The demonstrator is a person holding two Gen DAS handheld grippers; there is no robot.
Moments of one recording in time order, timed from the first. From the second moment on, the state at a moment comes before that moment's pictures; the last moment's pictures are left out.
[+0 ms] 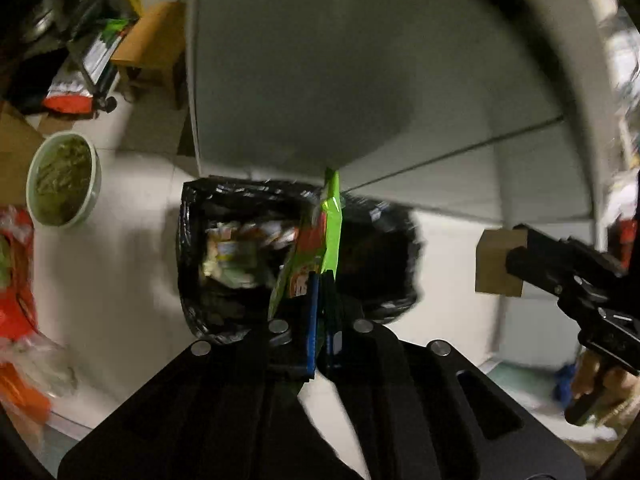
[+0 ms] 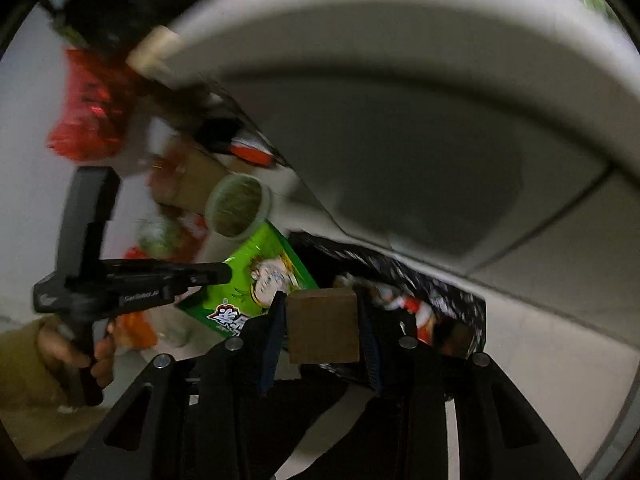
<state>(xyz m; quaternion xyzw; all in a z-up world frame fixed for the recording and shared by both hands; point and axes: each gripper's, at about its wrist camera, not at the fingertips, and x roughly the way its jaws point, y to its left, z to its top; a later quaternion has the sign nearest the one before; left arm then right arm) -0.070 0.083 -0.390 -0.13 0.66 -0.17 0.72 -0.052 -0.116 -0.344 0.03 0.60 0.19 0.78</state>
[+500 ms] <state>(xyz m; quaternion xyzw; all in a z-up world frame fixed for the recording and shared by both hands) -0.056 0.040 -0.495 0.06 0.71 -0.10 0.69 -0.033 -0.144 -0.509 0.07 0.66 0.04 0.75</state>
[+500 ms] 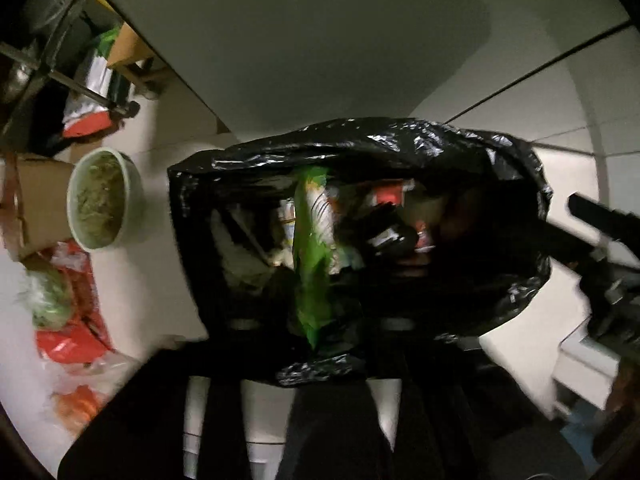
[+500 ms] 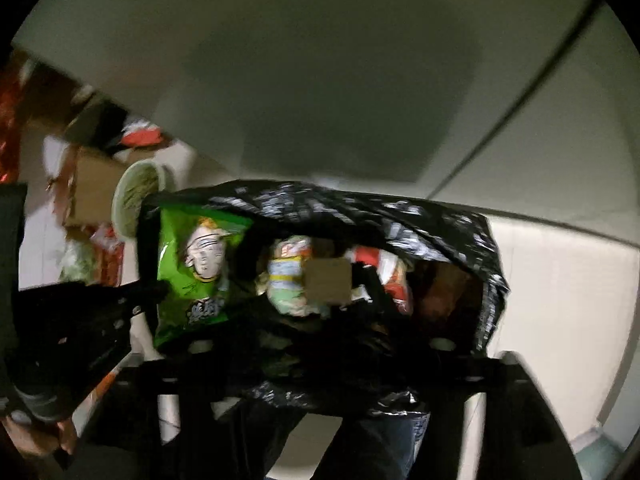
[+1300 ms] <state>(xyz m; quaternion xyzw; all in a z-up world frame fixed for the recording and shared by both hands) -0.073 0.097 -0.223 0.03 0.56 -0.08 0.82 -0.035 -0.183 -0.207 0.11 0.47 0.14 0.86</state>
